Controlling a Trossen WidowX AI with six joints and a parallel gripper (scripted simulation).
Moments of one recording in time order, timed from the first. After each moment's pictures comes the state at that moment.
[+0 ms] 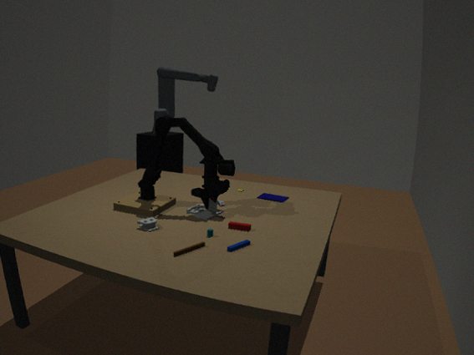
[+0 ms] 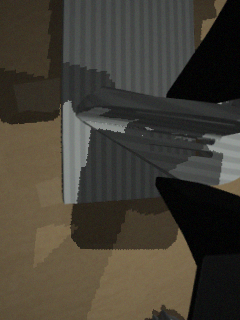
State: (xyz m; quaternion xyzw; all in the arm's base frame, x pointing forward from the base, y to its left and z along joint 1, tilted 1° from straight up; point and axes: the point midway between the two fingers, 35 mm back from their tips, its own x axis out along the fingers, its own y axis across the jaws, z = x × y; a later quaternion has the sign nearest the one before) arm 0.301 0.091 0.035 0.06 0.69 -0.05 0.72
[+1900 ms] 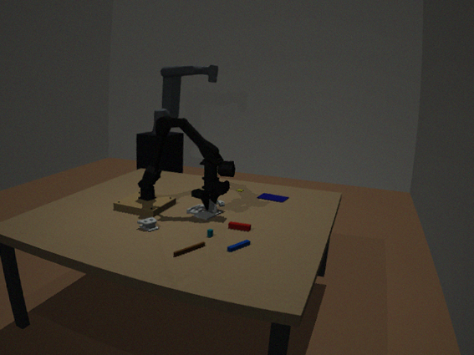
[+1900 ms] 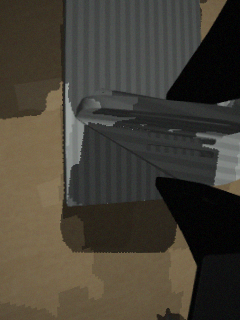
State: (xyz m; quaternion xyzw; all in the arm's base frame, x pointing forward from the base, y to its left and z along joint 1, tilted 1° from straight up) arm 0.301 0.091 0.029 0.06 0.69 -0.05 0.72
